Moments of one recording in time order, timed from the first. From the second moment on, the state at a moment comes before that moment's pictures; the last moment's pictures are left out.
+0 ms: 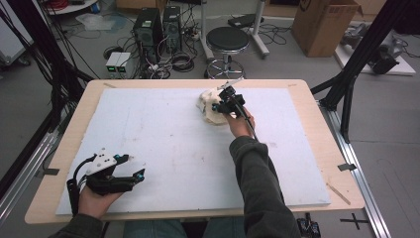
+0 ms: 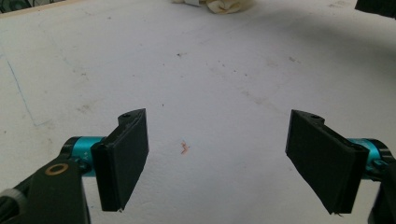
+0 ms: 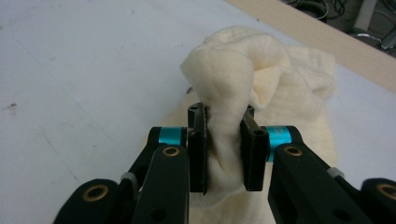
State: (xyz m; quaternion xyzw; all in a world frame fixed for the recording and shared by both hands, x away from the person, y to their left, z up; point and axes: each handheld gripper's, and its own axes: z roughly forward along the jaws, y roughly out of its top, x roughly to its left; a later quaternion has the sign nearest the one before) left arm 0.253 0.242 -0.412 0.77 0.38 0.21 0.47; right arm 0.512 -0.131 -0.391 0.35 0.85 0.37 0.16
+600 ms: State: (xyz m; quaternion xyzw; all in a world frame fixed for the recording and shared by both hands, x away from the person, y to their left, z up) left arm 0.251 0.243 -0.413 0.77 0.38 0.22 0.47; right arm 0.480 -0.140 -0.348 0.32 0.84 0.41 0.15
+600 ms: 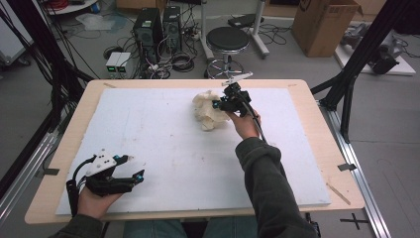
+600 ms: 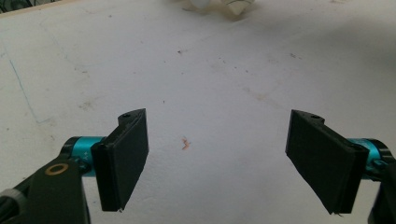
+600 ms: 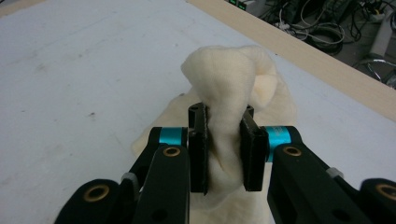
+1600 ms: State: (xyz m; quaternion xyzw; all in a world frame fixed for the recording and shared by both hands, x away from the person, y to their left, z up) left arm 0.246 0.243 -0.413 0.77 0.38 0.22 0.47; right arm 0.388 -0.136 -0.308 0.24 0.85 0.46 0.11
